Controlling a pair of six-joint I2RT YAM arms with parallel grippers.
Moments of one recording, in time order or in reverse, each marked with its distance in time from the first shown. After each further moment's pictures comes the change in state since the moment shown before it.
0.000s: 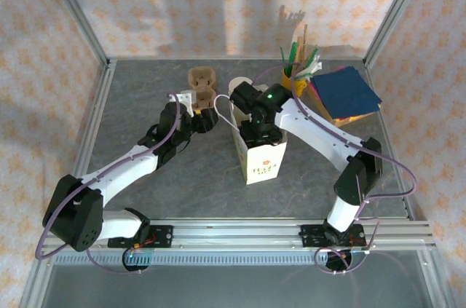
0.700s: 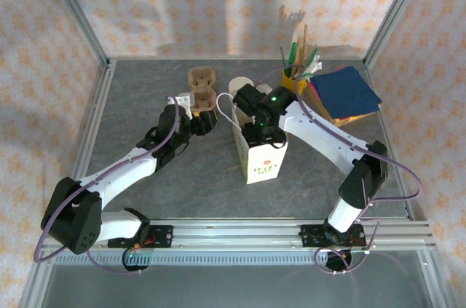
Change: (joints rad) left arm 0.000 -0.019 -0.026 -0.003 -0.018 0.000; right arm 0.000 -0.042 -0.042 0.000 0.000 0.000
